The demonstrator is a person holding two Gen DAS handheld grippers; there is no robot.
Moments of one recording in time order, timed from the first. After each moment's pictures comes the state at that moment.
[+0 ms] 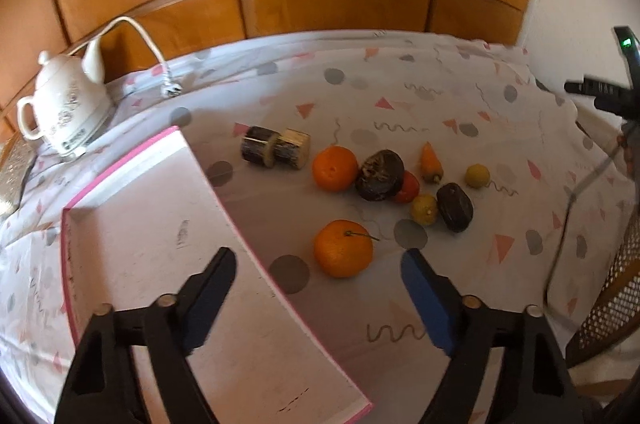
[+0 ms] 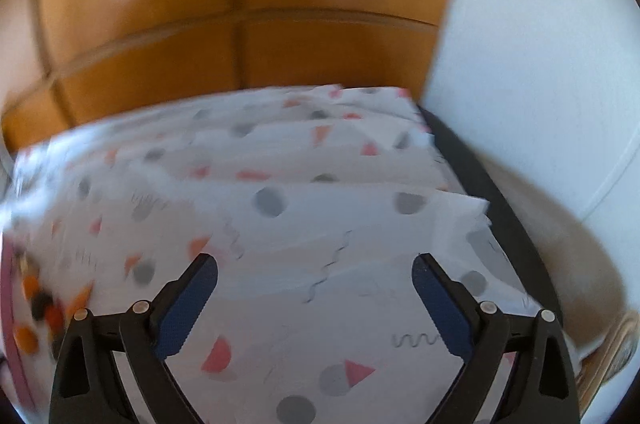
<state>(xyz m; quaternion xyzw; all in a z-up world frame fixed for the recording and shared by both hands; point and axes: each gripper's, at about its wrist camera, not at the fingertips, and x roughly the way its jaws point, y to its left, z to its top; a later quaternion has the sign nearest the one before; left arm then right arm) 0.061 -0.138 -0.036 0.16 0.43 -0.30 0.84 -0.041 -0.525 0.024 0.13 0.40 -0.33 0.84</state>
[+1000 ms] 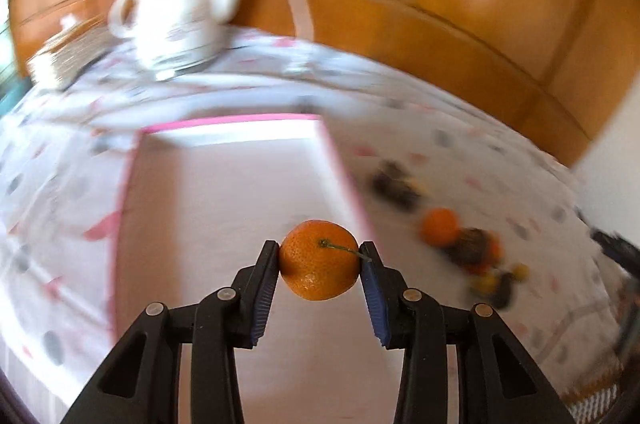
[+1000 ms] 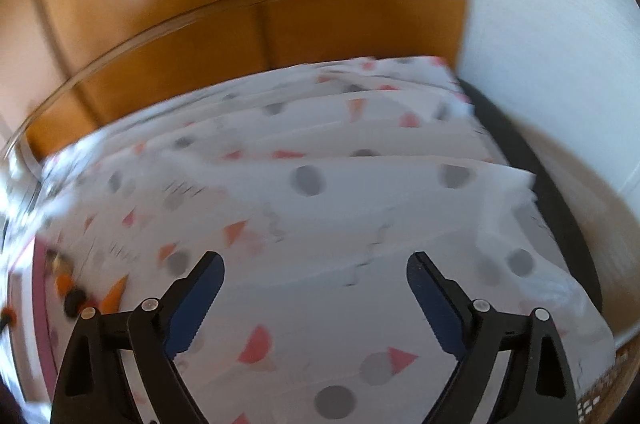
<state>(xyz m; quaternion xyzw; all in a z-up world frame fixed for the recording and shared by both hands) 0.106 -0.030 -0.027 -0.05 0.45 -0.16 0.88 -0.024 -0.513 0.016 0.16 0.44 -0.24 0.85</state>
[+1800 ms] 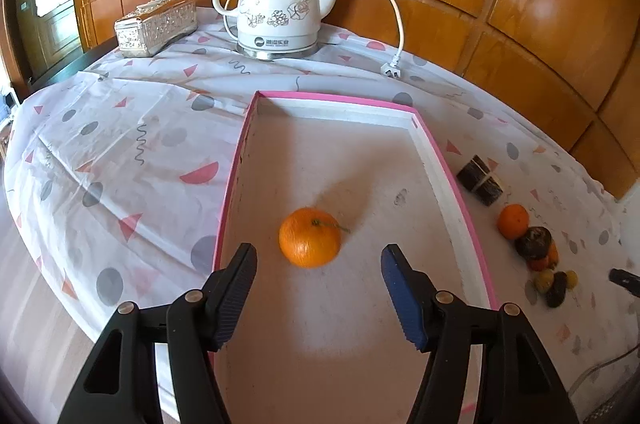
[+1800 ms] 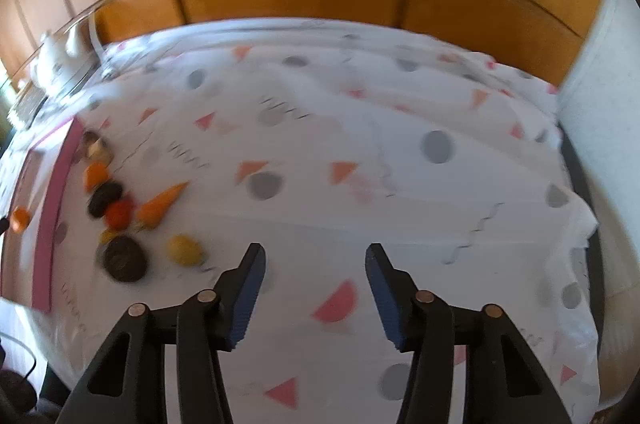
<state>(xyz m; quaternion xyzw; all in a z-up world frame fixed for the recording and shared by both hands) 0.065 0.021 -0.040 -0.06 0.44 -0.05 0.90 0.007 -0.441 -0.009 0.06 0.52 -0.10 0.84</state>
